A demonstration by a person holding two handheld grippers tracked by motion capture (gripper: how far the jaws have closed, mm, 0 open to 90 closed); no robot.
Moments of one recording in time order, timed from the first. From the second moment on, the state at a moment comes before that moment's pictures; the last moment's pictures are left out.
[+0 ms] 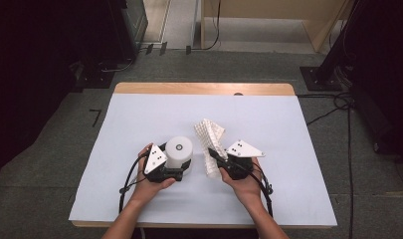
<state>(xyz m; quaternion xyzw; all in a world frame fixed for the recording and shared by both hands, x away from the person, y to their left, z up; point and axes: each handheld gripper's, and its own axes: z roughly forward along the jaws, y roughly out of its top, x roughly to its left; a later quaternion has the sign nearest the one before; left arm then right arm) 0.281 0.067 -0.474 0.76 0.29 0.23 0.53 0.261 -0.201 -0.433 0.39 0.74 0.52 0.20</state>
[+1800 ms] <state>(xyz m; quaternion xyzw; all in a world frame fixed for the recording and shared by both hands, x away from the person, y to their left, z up) 0.277 0.068 -0.457 0.71 0.35 0.16 0.59 0.259 -0.178 -0.457 0.38 0.77 0.49 0.17</state>
